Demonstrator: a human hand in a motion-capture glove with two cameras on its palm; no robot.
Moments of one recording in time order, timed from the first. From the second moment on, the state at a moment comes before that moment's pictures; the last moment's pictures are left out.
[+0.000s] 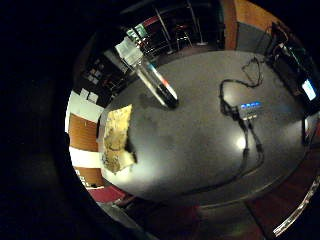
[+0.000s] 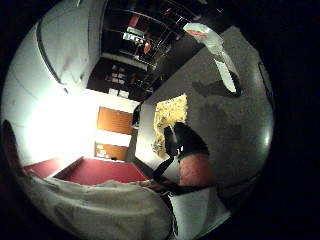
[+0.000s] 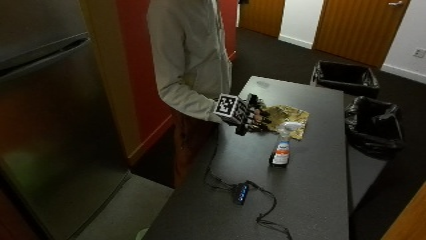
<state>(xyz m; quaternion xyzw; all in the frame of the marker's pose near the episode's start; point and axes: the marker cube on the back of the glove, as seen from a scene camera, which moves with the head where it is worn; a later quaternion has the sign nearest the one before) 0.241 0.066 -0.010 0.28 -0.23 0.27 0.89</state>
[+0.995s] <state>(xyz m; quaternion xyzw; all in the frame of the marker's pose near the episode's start) 0.319 -0.067 0.047 0.33 -0.45 0.34 0.75</state>
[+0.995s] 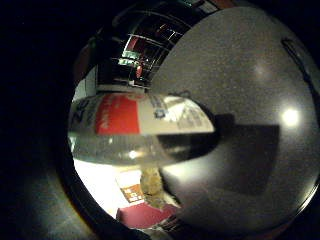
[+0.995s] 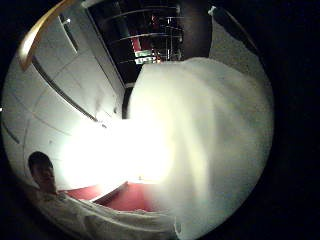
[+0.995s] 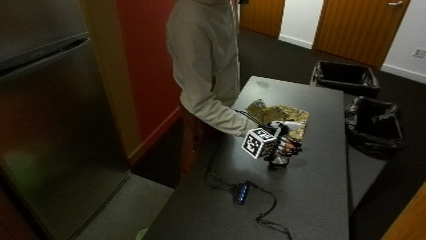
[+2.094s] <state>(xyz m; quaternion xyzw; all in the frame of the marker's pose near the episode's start) 0.202 -0.158 -0.084 -0.02 -0.15 0.10 0.98</state>
